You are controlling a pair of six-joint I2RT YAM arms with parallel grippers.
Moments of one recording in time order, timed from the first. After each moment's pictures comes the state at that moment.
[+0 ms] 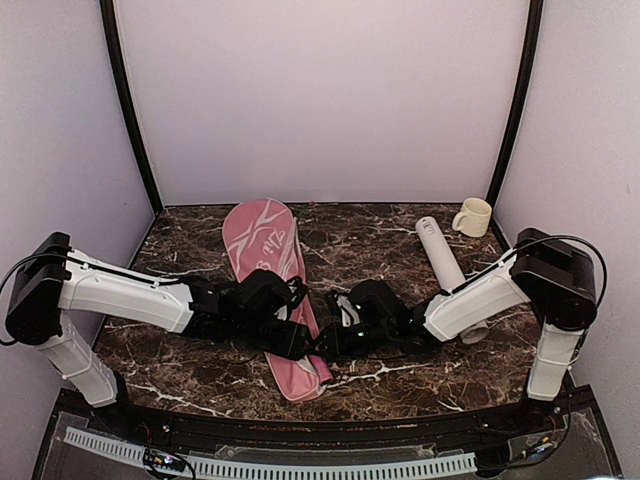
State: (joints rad) left arm -1.06 1.60 0.88 -0.19 0.00 -0.66; right arm 1.05 1.86 0.83 0.35 -0.27 0.88
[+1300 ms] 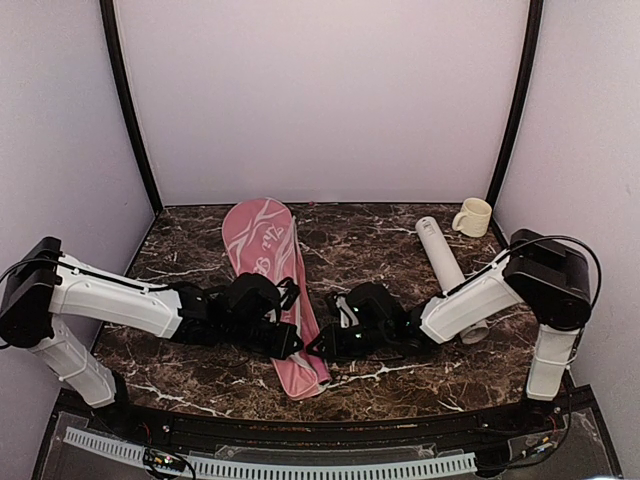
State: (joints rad) left arm -1.07 1.53 0.80 -0.11 0.03 -0.68; right arm 1.06 1.88 0.84 0.38 -0.23 0.91
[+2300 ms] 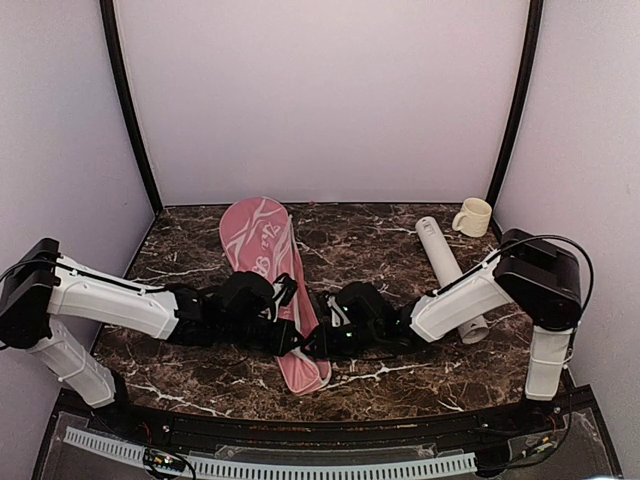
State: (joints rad) left arm -1.05 1.51 0.75 -0.01 0.05 -0.67; right arm 1.07 1.93 0.91 0.35 -0.23 0.92
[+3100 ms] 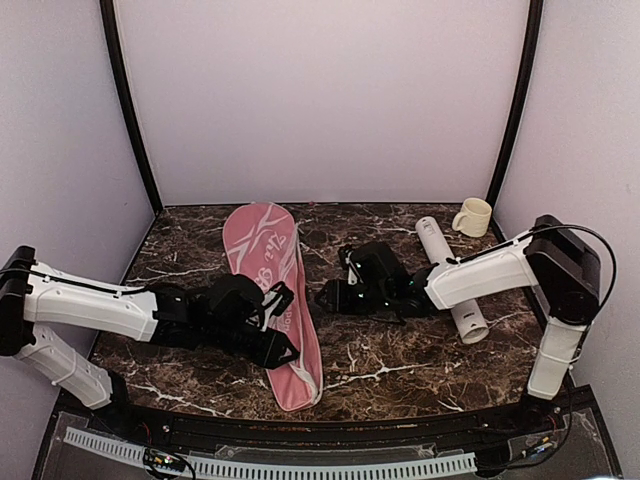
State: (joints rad) left arm -1.08 1.40 0.74 -0.18 0.09 -0.60; right arm 0.95 1.82 1.00 0.16 -0.01 0.74
